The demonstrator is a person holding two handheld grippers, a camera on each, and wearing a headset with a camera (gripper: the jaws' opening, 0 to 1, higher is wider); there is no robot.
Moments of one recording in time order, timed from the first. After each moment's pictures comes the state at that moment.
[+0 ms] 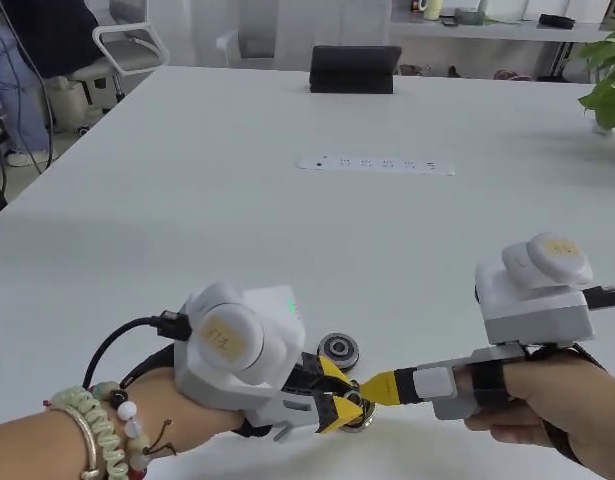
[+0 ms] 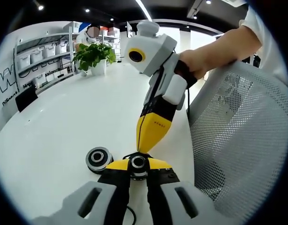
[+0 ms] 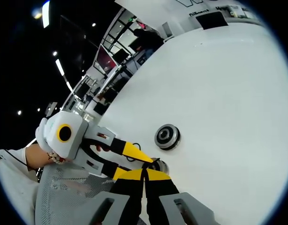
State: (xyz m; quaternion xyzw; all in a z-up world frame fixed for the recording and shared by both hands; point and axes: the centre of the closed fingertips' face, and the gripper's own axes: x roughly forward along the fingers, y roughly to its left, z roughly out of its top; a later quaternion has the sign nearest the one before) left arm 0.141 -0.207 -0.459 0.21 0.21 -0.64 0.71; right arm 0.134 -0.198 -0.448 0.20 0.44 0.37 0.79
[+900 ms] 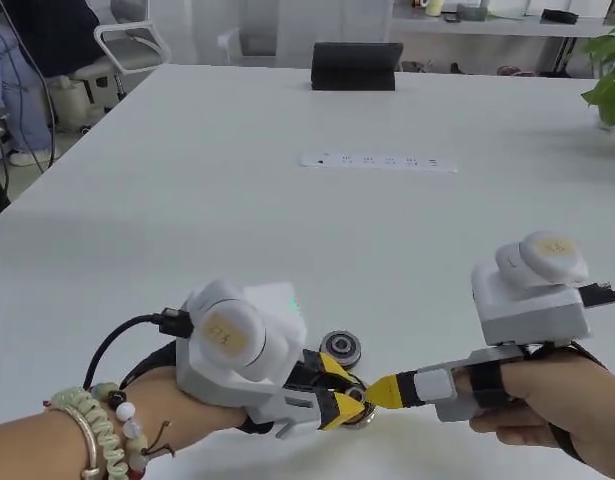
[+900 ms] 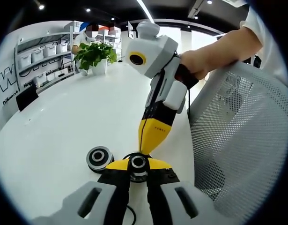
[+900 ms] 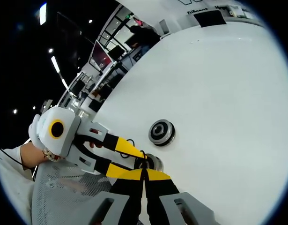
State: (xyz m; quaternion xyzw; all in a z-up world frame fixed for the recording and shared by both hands) left arm 0.142 -0.206 -0.459 0.21 0.21 -0.64 0.71; right arm 0.135 -0.202 -0.459 0.19 0.46 0.36 0.79
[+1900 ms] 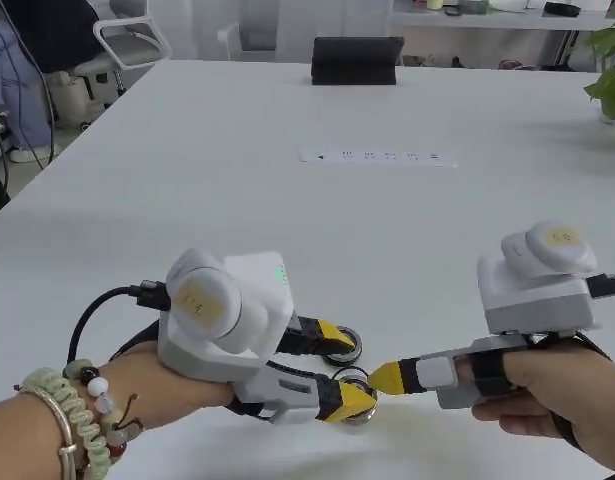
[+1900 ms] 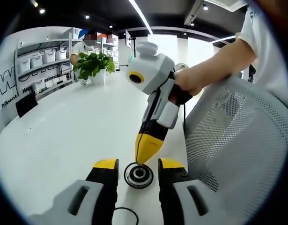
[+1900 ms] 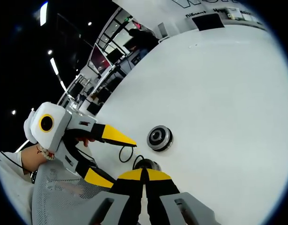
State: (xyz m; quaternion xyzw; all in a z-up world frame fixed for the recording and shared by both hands) left arm 0.143 -0.207 -0.422 0.18 0.18 -0.65 0.71; right arm 0.143 -0.206 -0.454 0.19 0.45 0.35 0.80
